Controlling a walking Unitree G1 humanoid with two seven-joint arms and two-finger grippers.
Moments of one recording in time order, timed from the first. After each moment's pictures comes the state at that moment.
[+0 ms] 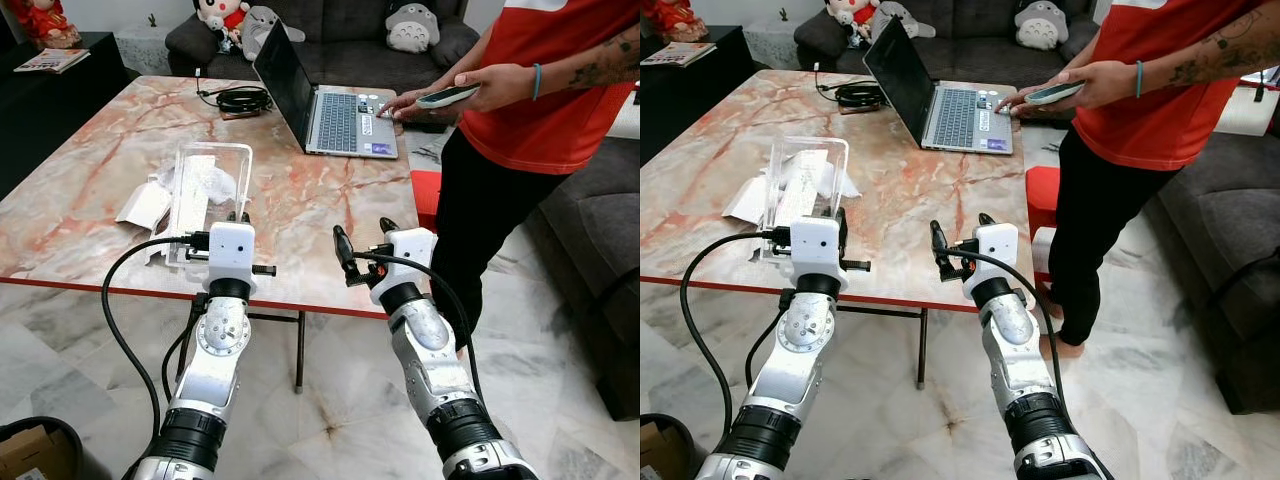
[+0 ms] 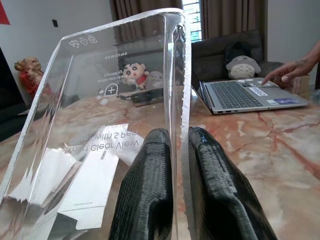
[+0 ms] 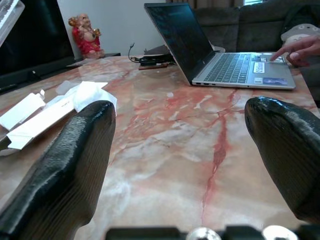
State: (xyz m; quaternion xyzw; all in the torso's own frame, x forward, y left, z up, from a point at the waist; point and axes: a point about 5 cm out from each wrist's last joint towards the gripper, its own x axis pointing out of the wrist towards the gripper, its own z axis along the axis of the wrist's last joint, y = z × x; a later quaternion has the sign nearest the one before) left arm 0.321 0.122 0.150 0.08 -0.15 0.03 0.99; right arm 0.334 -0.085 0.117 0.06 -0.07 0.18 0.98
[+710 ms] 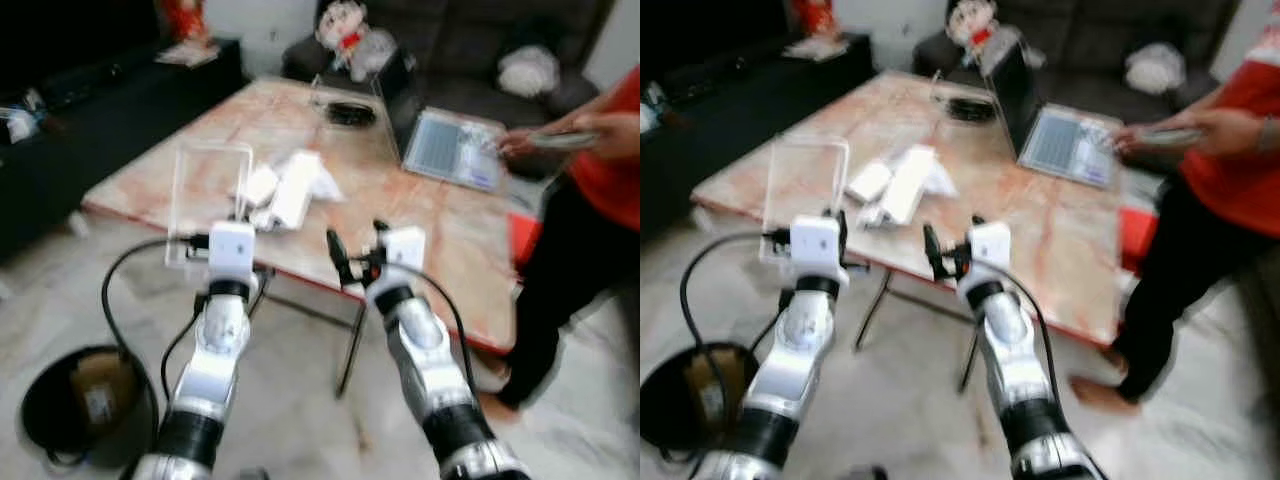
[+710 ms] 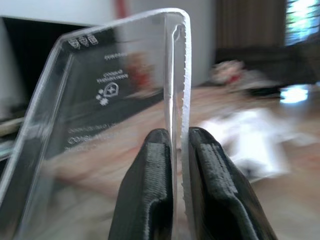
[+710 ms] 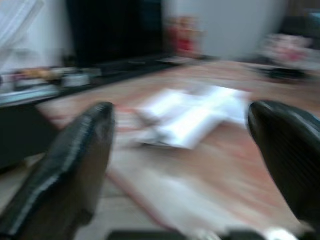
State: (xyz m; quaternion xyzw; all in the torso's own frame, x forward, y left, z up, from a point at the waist) left arm 0.320 0.122 0.149 0.08 -0.15 0.03 0.99; right arm 0.331 -0.081 0.117 0.05 -0.07 0.18 0.98
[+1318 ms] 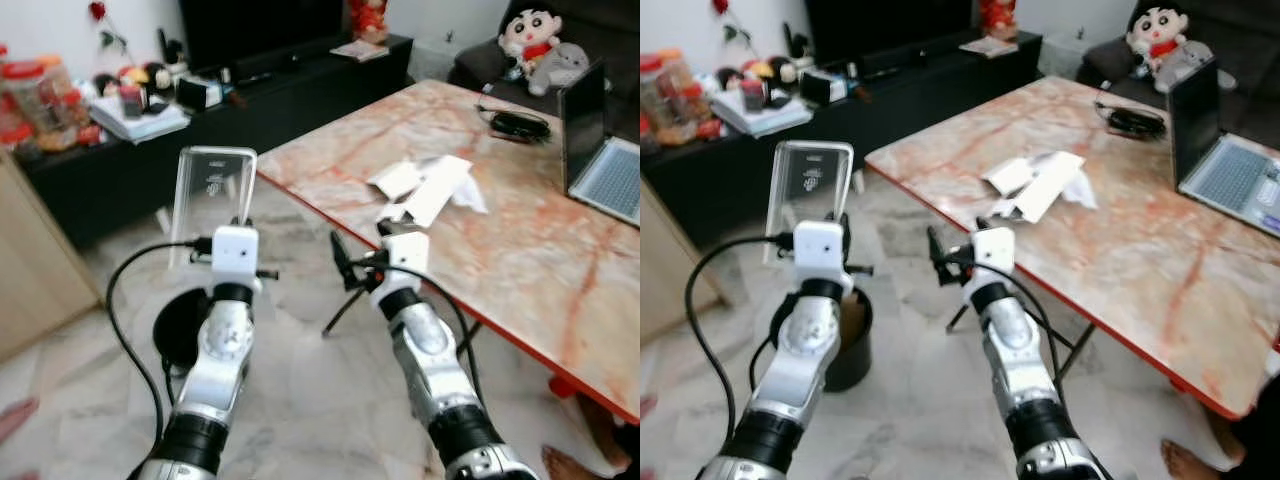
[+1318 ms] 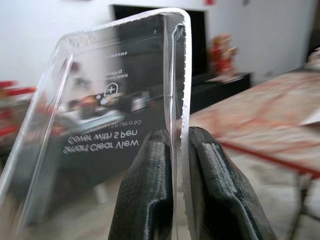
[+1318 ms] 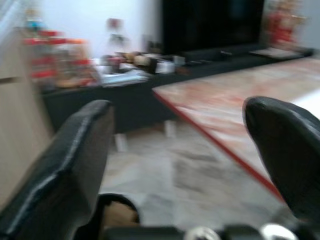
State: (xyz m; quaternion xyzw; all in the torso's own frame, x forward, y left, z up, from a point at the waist) left arm 0.319 0.130 0.144 0.08 -0.14 0.03 0.99; right arm 0.328 -0.073 0.114 0.05 -0.07 0.20 0.98
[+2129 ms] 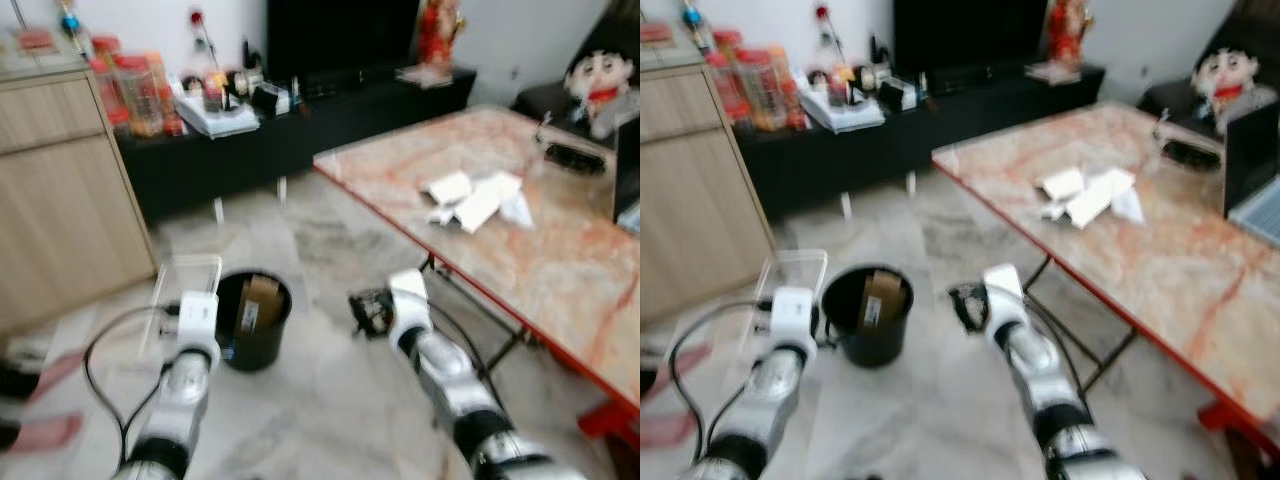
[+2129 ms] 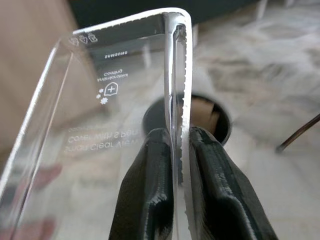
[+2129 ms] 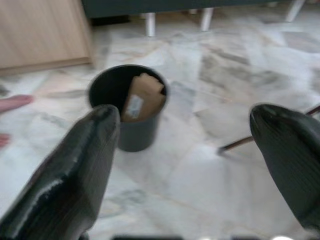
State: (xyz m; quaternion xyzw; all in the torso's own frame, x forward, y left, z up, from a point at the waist) left arm 0.296 0.182 0.021 0.07 0.14 0.04 0.99; right arm 0.316 -0.137 0.024 -0.02 0.20 0.17 0.97
